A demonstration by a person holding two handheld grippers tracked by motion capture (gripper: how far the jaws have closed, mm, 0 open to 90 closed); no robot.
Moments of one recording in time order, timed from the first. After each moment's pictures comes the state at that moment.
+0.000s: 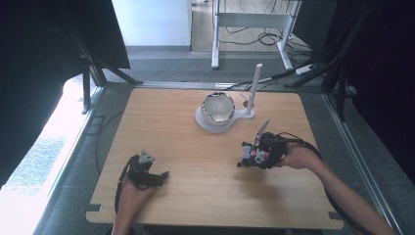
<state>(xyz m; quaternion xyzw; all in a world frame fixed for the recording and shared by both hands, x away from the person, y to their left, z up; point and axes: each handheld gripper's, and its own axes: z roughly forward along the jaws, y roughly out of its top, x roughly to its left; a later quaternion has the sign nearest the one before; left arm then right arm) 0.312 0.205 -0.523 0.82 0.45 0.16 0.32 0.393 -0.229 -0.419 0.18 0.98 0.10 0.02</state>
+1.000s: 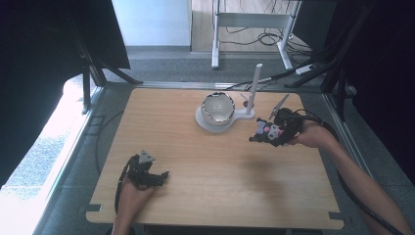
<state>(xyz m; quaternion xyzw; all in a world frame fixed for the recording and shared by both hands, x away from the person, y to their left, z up) 0.312 0.205 -0.523 0.82 0.45 0.16 0.32 0.435 -0.267 -0.363 0.24 0.96 0.12 0.06</state>
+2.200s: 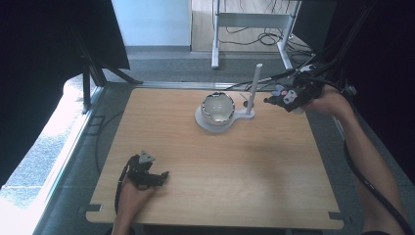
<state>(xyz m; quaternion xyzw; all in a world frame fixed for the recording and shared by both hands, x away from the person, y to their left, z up) 0.312 0.205 -0.523 0.82 0.45 0.16 0.32 0.501 -0.310 -0.290 0.35 0.92 0.15 0.11</state>
